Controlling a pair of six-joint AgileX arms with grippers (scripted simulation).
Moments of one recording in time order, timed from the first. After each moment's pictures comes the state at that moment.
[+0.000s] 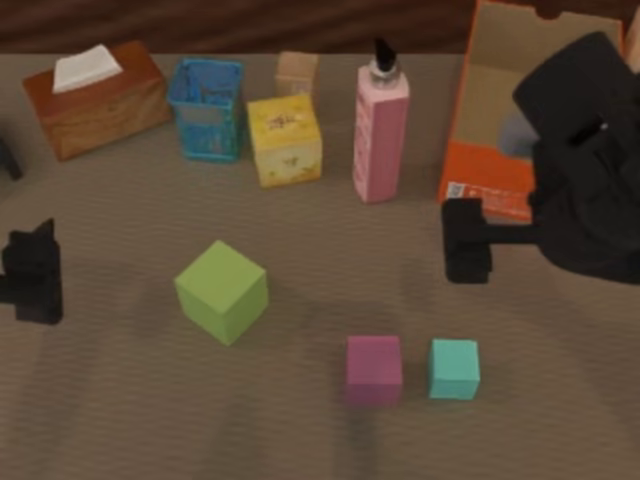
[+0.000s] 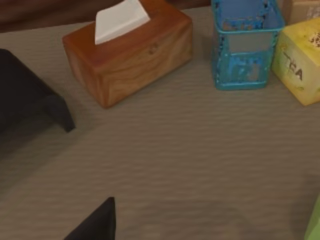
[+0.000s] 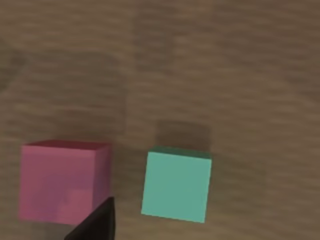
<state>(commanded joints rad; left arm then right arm) -0.13 0.62 0.50 -0.34 0.00 0.07 0.57 1.49 1.11 -0.81 0.10 0.53</state>
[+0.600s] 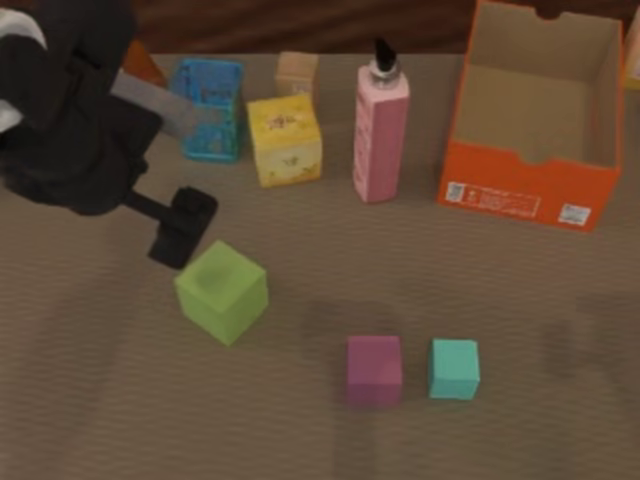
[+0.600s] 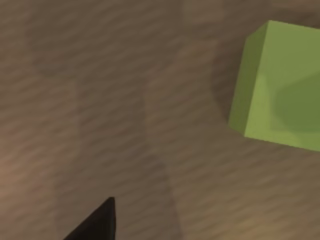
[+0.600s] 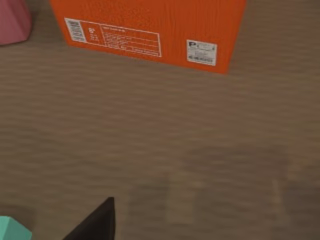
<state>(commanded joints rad) -0.34 1.59 1.20 -0.84 0.00 0.17 0.21 0.57 0.34 -0.37 0.09 0.16</state>
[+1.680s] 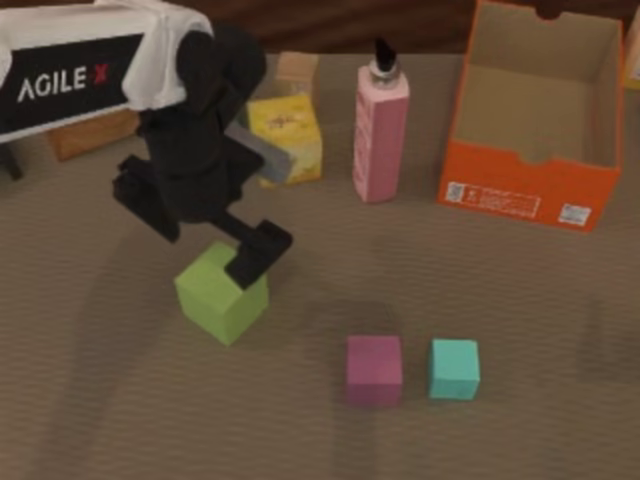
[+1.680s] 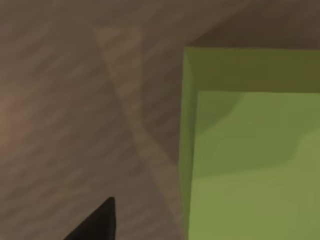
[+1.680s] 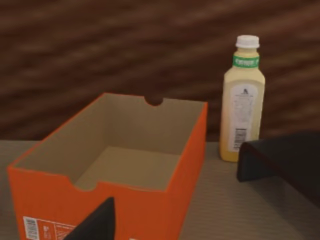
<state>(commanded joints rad) -0.45 2.09 1.55 -1.04 0.00 0.22 0.01 0.00 0.00 0.00 0.00 0.00</state>
